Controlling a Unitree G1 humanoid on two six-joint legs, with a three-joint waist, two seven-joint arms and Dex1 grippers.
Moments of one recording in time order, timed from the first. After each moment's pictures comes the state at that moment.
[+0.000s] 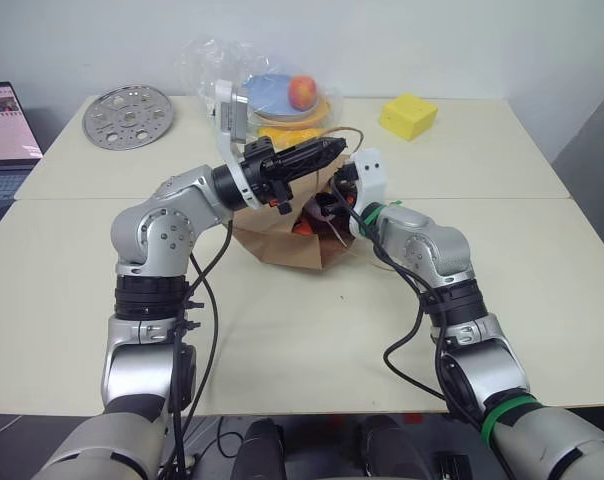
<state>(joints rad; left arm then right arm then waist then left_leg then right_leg) -0.87 0.39 0.12 0.07 -0.80 0.76 -0.92 -0.88 -0.07 0.05 0.28 0.33 0.74 0.31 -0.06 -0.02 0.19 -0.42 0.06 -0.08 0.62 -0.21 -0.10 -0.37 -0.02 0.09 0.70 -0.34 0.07</state>
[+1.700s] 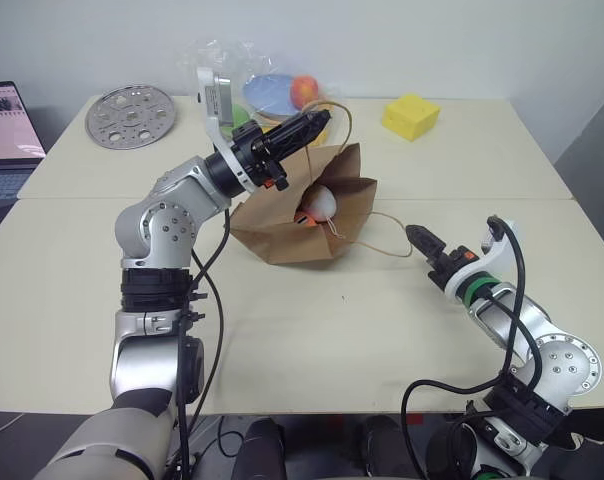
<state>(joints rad) -0.90 0.35 0.18 0.15 -0.78 0.67 -0.86 -0.46 0.15 -0.75 -0.47 0.99 1.34 -0.24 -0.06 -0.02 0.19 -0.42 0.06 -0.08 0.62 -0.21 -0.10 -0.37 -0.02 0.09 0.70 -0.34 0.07</state>
